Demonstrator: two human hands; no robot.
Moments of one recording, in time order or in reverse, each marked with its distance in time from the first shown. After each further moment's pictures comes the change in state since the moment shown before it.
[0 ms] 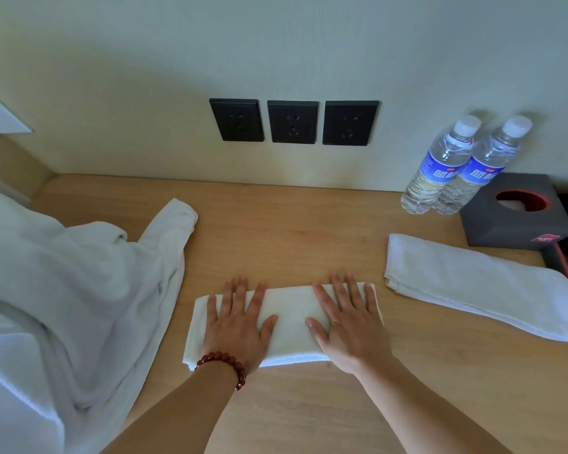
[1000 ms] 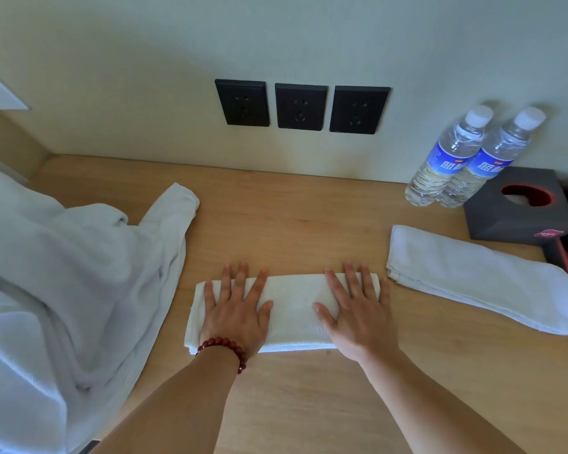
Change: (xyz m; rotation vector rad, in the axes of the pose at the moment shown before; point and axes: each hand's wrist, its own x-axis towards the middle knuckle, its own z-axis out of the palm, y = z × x) left_hand 0.000 -0.003 -0.002 0.002 0.003 0.001; right_hand -0.003 0.005 -0.007 -0.035 -0.012 0.112
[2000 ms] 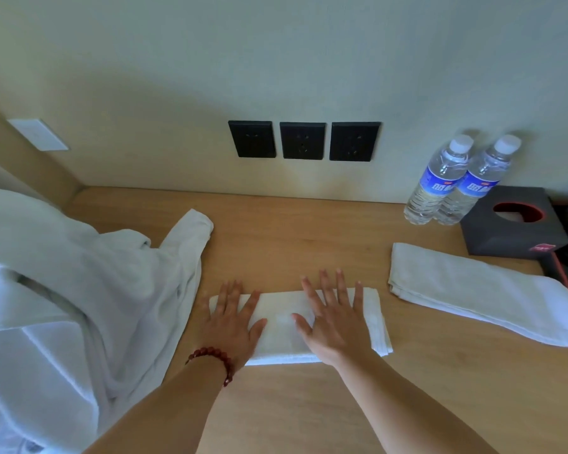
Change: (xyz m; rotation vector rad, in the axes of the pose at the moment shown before) left_hand -0.004 -0.035 -0.008 0.077 0.019 -0.034; right_hand 0.010 -0.050 -0.025 0.081 -0.017 -0.120
